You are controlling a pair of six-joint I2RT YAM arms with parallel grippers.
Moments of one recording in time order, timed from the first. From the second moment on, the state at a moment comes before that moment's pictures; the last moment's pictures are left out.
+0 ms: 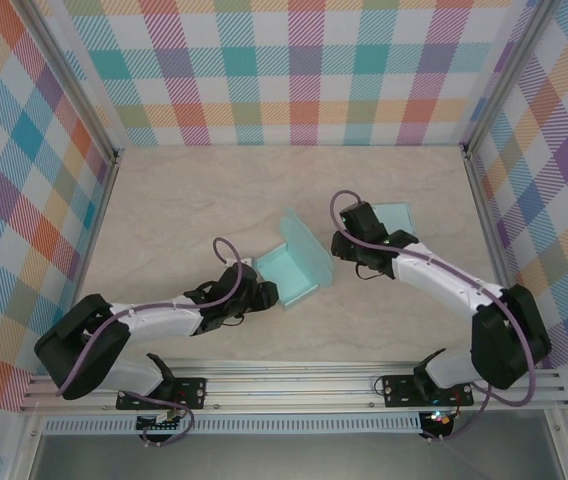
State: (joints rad) left arm -0.80 1.38 0.48 0.12 -0.04 -0.86; right arm 0.59 1.38 0.95 -0.49 0.19 0.64
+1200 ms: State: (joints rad) left arm -0.50 1.22 0.76 -0.08 -0.03 -0.30; right arm 0.59 1.06 0.80 -0.62 0.25 0.42
